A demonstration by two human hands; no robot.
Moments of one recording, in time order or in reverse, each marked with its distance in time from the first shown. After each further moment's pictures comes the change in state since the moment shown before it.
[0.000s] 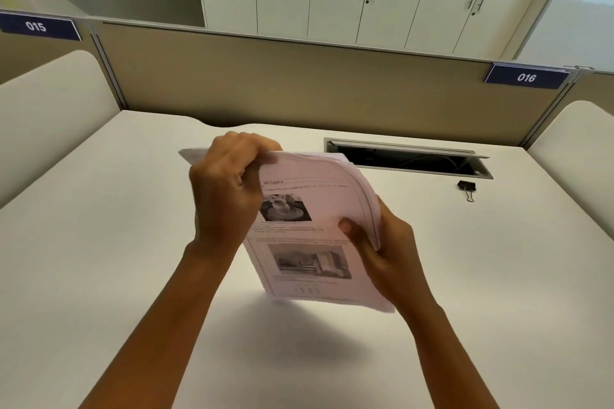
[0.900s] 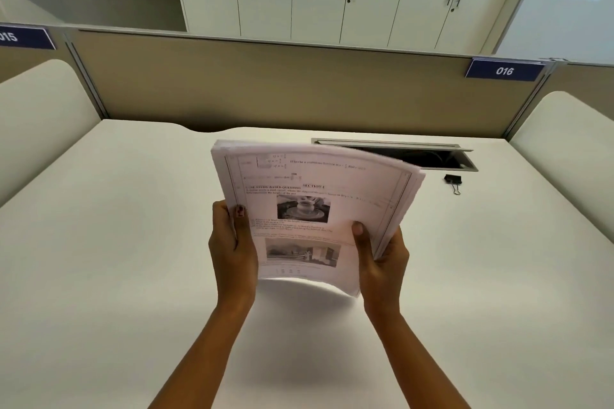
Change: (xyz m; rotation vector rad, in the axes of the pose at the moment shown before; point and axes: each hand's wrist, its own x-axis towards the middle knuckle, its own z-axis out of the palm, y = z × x) left_hand -0.089 -0.013 0.040 -0.416 -0.049 -0.782; right_hand -0.022 0.030 0.028 0.253 0.512 0.257
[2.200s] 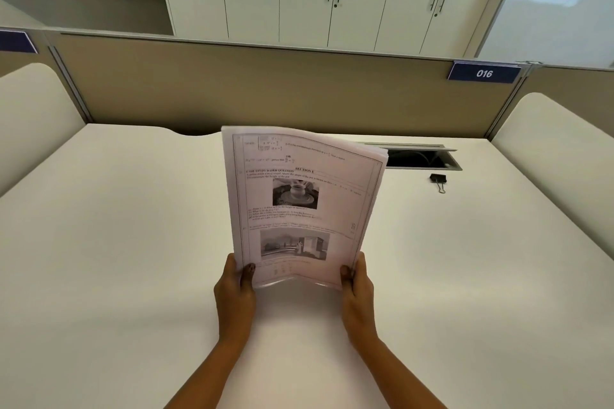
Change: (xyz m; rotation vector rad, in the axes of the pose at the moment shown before) left_hand -0.042 -0.087 -0.001 0.213 -0.108 -0.165; right_hand -0.036 0.074 -0.018 -0.136 -0.160 0.247
